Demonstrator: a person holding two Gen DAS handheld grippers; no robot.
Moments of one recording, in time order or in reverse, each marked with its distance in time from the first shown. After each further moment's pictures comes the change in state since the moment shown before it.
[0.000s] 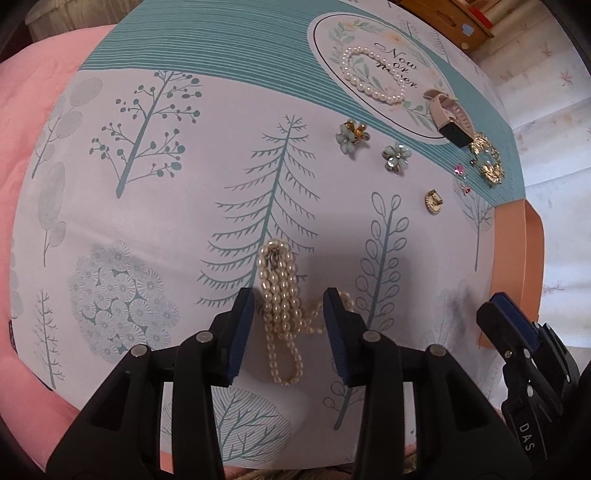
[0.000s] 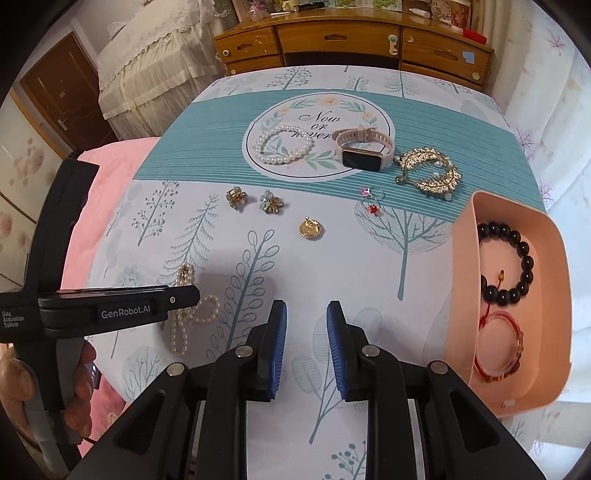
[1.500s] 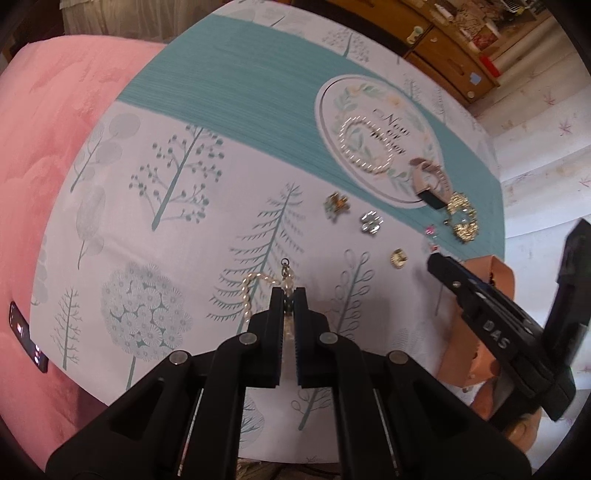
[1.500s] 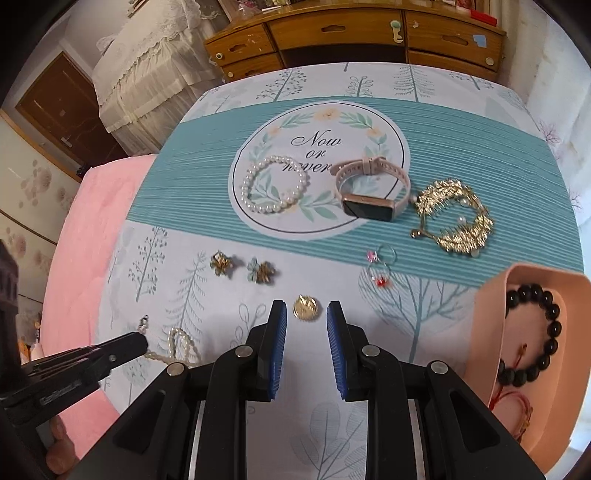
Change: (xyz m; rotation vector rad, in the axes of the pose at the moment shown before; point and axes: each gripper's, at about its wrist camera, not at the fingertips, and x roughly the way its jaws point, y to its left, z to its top) left arm -0.053 -0.011 0.018 -0.091 -0.132 -0.027; right arm 0.042 -0.022 0.081 0.084 0.041 0.087
